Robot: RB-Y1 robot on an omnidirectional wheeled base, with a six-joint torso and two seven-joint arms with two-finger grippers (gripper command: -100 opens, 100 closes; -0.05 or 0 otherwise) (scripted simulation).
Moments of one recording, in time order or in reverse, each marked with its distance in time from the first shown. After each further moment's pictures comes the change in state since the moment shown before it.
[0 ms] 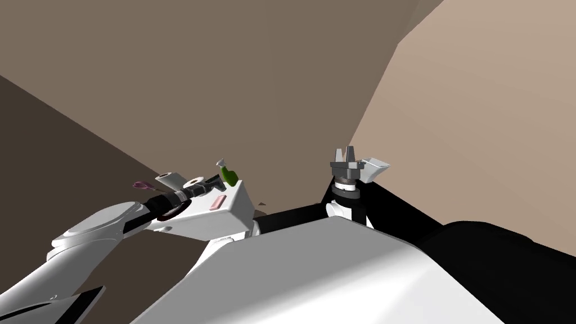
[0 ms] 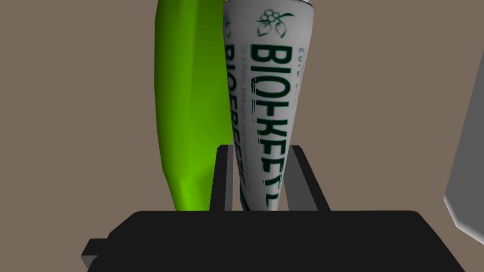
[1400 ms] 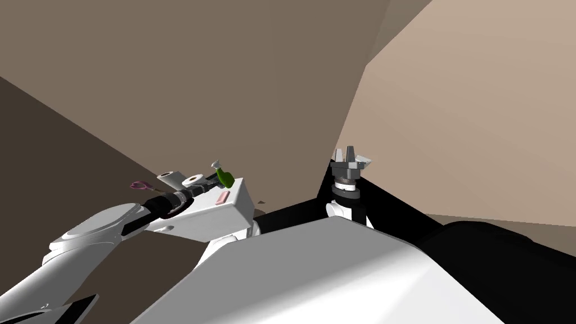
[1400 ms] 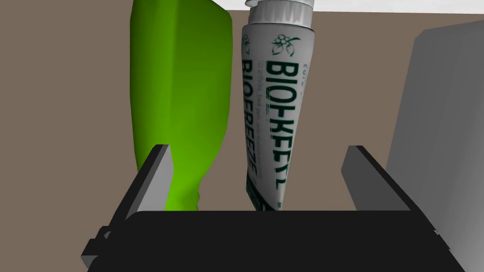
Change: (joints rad) left arm 0.040 -0.002 0.016 -0.047 -0.037 0.115 0.077; right arm 0.000 0.000 0.000 0.000 0.000 0.000 0.000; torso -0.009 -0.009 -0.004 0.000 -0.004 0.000
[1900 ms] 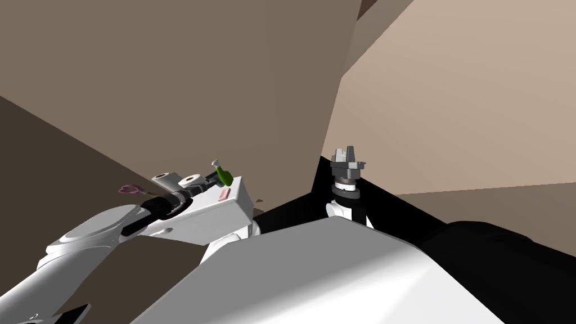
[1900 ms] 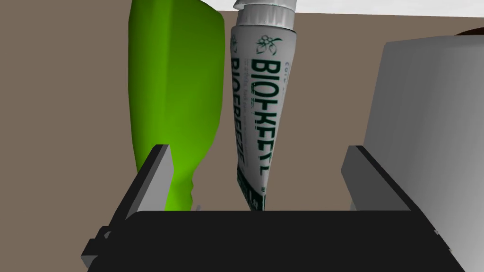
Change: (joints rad) left arm 0.043 -0.002 0.020 -0.055 -0.038 0.123 0.083; right arm 0.000 0.000 0.000 0.000 0.000 0.000 0.000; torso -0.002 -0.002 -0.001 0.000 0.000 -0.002
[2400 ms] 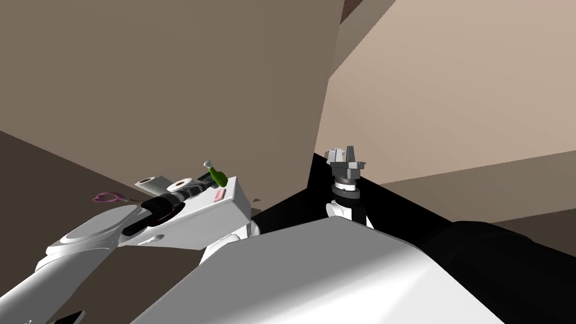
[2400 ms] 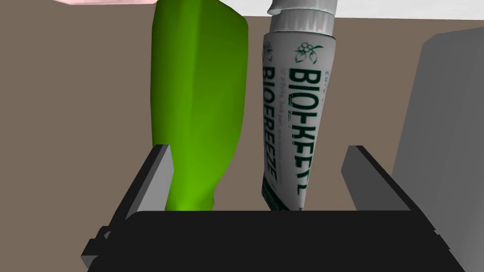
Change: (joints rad) left arm 0.027 -0.001 0.007 -0.043 -0.029 0.079 0.059; right arm 0.000 0.000 0.000 0.000 0.000 0.000 0.000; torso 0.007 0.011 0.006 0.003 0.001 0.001
